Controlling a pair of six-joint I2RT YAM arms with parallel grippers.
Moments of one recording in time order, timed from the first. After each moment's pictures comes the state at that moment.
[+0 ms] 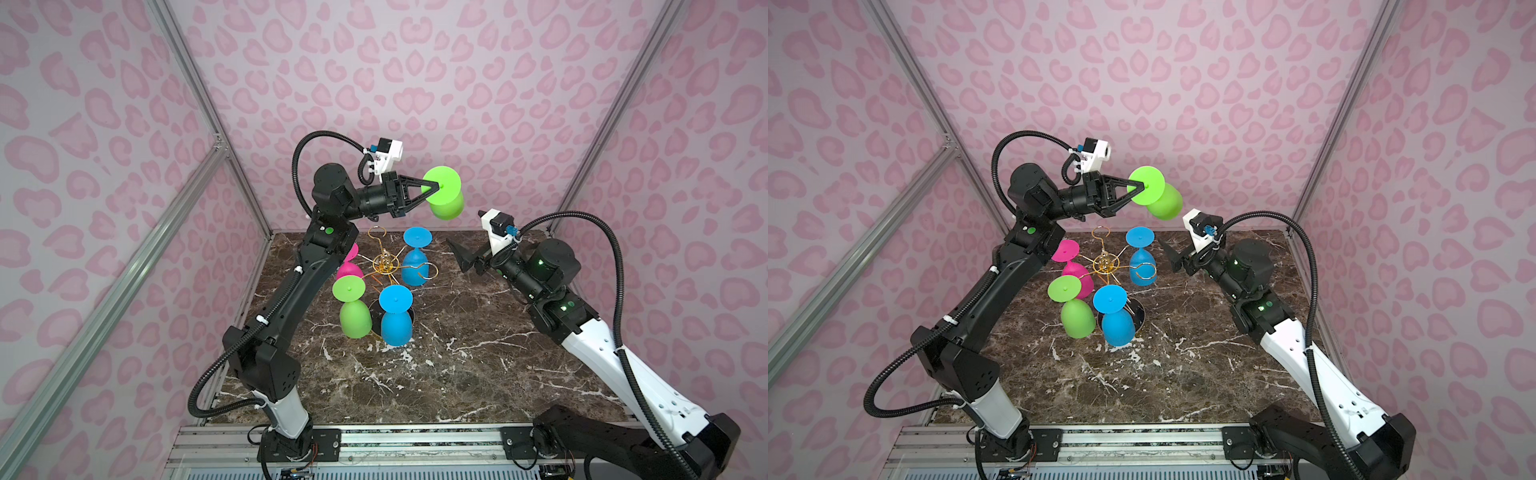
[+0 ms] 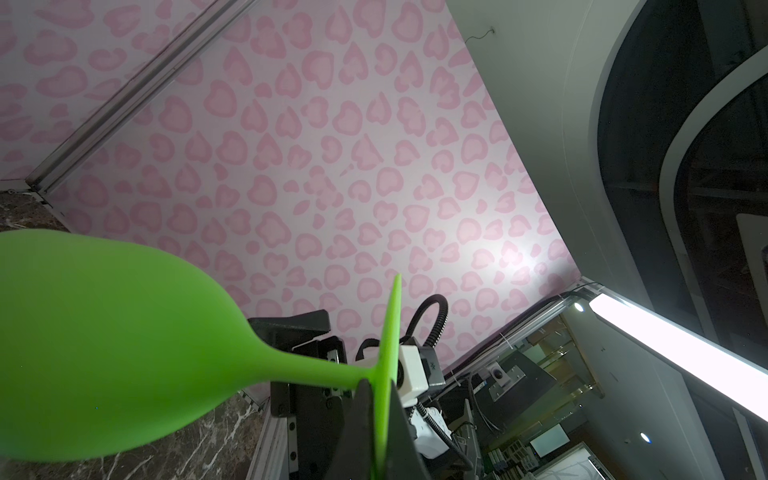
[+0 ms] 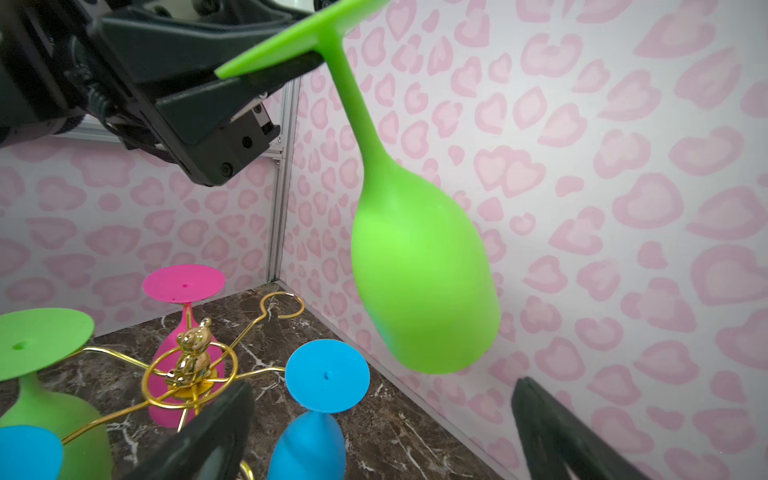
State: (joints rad) left arm -0.45 1.73 1.89 0.23 1.02 -1.29; right arm 0.50 1.15 1.12 0.15 -0.18 -0.24
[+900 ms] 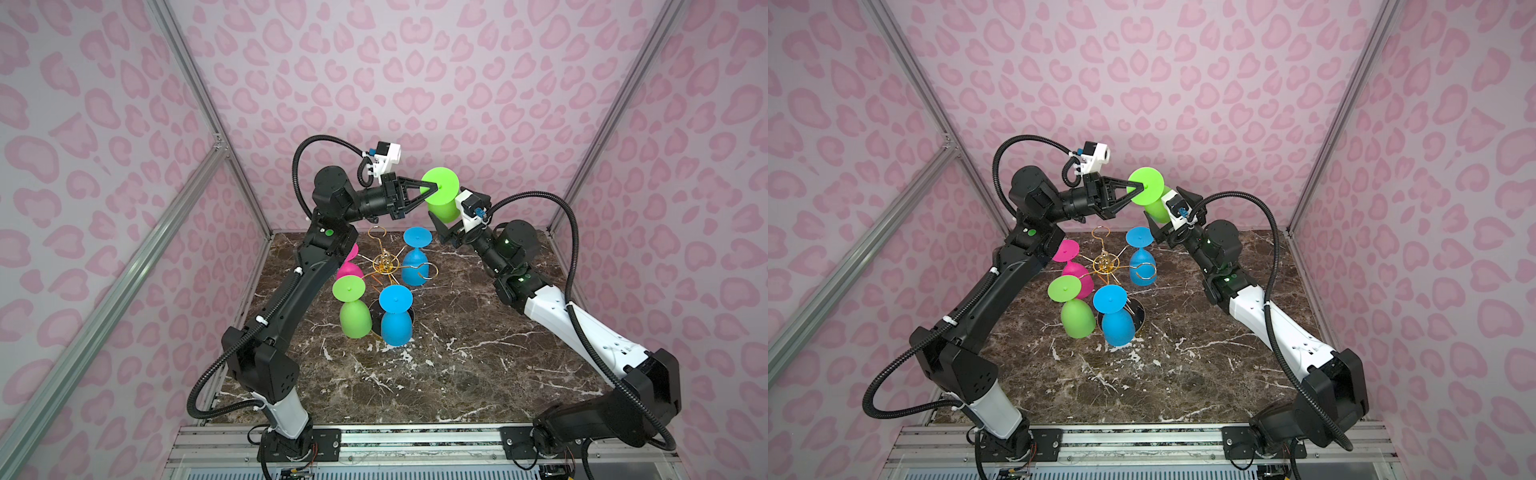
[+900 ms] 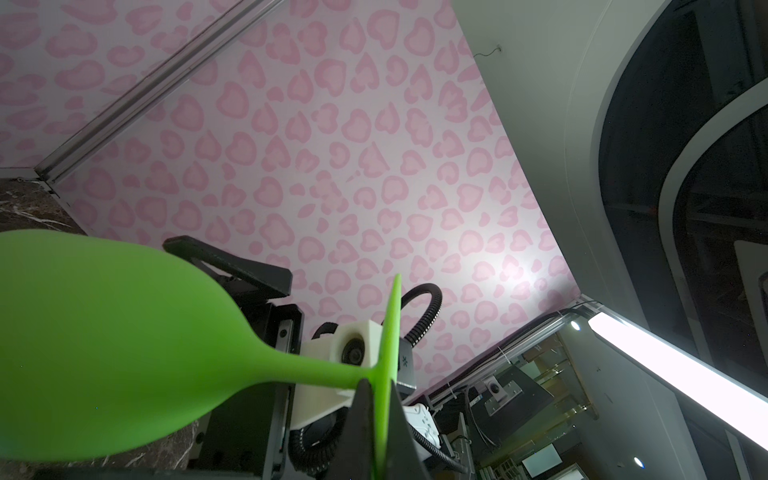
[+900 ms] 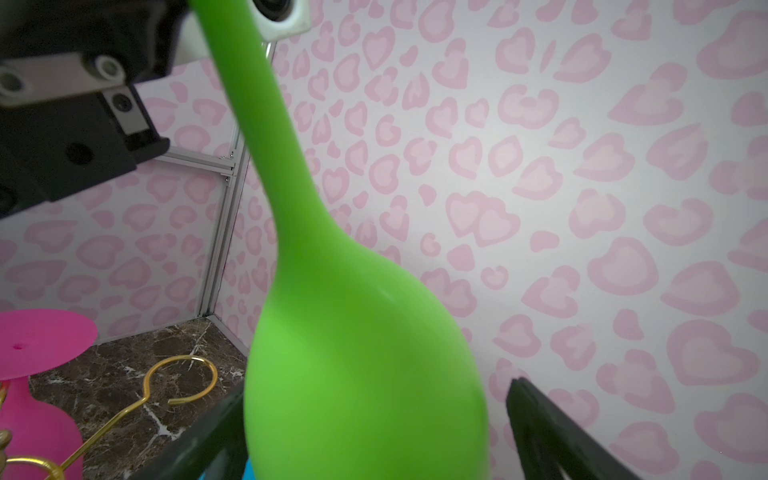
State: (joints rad) left arm -0.45 1.72 1.85 0.24 1.00 -1.33; right arm 0.50 1.45 1.25 0.43 -0.12 -0.31
